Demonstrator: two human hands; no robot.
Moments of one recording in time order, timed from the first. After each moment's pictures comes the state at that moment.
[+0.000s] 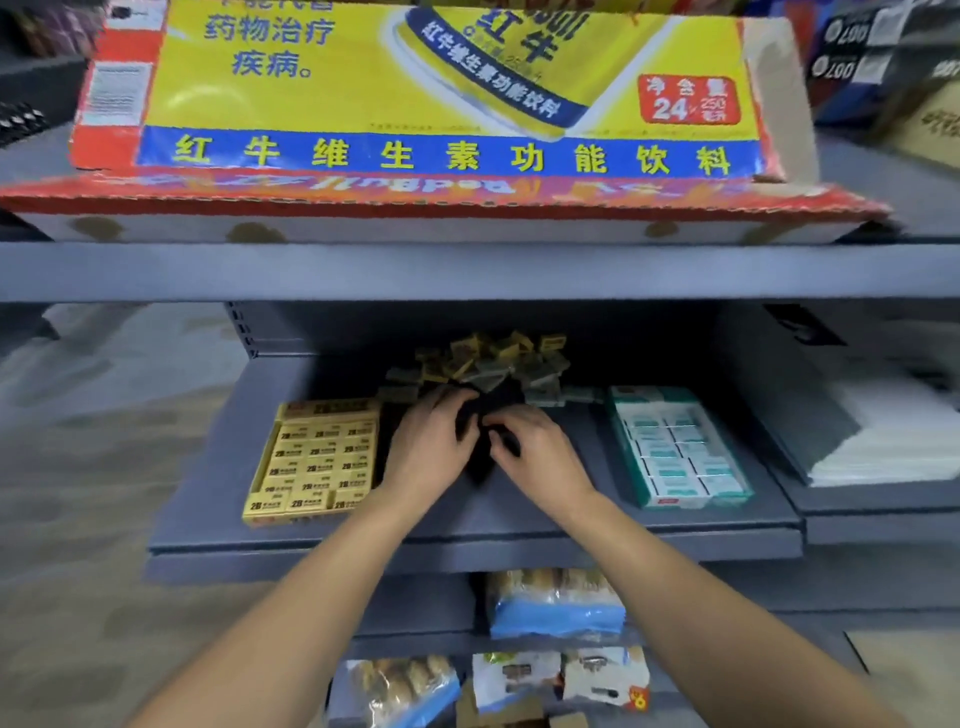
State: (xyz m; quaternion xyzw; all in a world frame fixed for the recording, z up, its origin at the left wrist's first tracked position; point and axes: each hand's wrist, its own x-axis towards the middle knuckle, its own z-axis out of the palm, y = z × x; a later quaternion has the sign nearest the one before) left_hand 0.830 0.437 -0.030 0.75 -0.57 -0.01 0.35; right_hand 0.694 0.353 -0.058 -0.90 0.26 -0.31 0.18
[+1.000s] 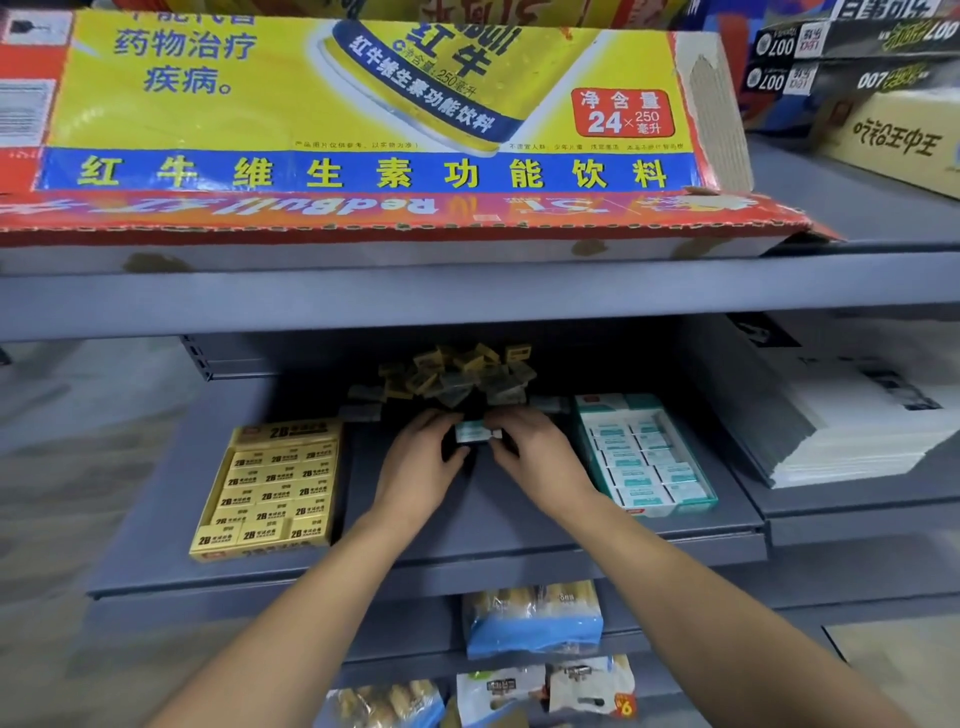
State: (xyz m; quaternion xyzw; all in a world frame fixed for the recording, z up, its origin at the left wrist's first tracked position) left_hand 0.814 0.414 -0.050 0.75 -0.56 -0.07 0.35; right_hand 0.669 0.318 -0.059 -0.90 0.25 -0.34 0.13
